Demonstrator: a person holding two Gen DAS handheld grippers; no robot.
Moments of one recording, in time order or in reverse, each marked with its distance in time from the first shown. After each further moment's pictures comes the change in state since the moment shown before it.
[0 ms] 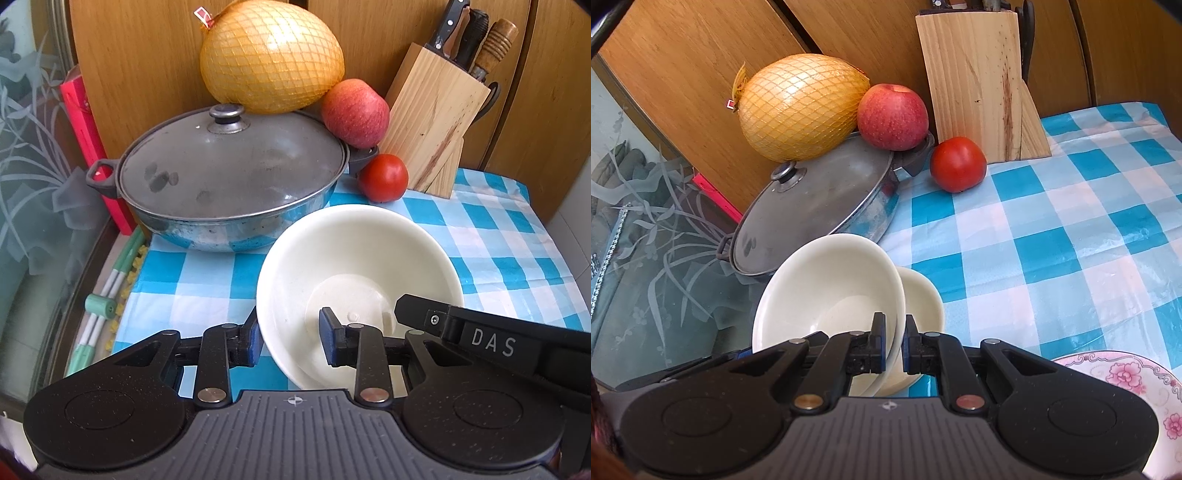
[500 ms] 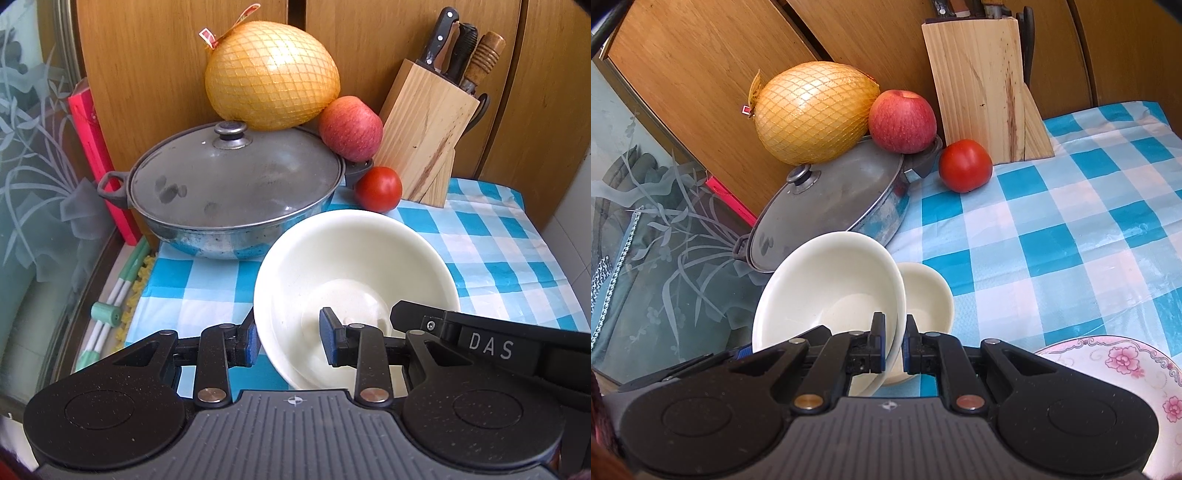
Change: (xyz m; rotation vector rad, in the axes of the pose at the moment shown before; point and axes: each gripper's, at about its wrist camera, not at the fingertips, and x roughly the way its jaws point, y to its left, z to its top) left arm -0.020 -0.002 -0.005 0.004 -0.046 0.009; right arm -0.015 0.002 -0.007 0.010 -0.006 0.037
